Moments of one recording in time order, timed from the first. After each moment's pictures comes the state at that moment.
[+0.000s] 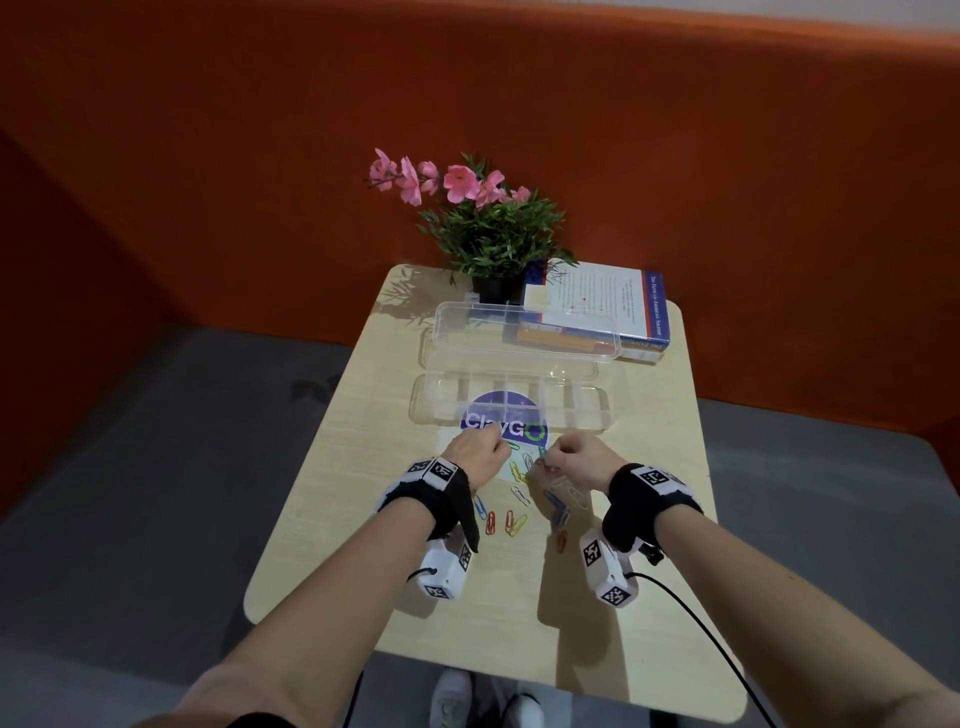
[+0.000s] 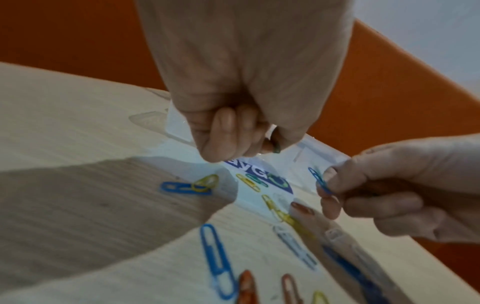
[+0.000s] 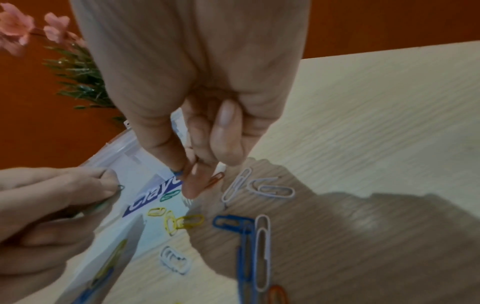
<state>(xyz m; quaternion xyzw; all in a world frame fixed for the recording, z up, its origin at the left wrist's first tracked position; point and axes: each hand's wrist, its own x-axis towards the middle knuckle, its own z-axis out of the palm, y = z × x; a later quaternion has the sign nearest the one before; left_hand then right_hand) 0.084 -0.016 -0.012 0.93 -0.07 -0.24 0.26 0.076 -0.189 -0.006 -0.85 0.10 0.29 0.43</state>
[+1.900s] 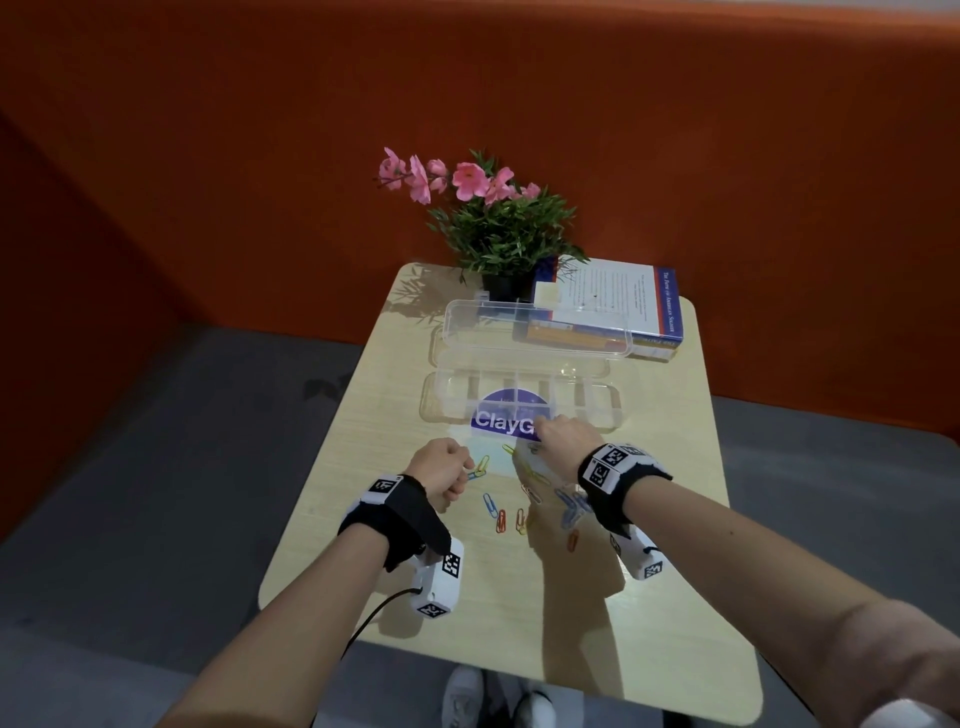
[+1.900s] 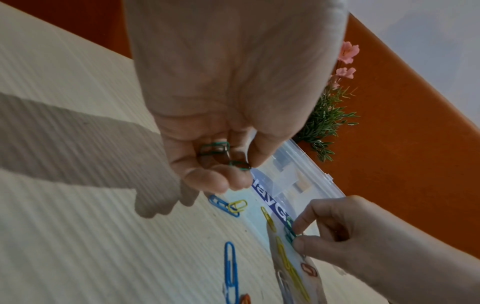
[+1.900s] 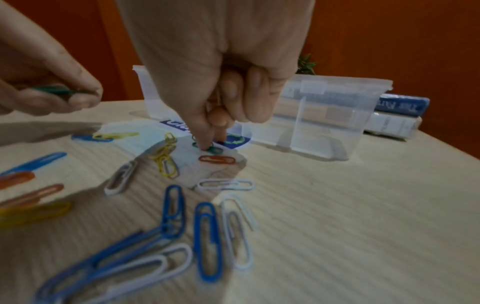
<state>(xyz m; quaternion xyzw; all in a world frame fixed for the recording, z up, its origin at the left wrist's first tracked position) 0.069 0.028 -0.026 0.77 0.21 -0.28 0.54 0.095 -0.154 -0.006 -0.96 -0.17 0.21 -0.03</state>
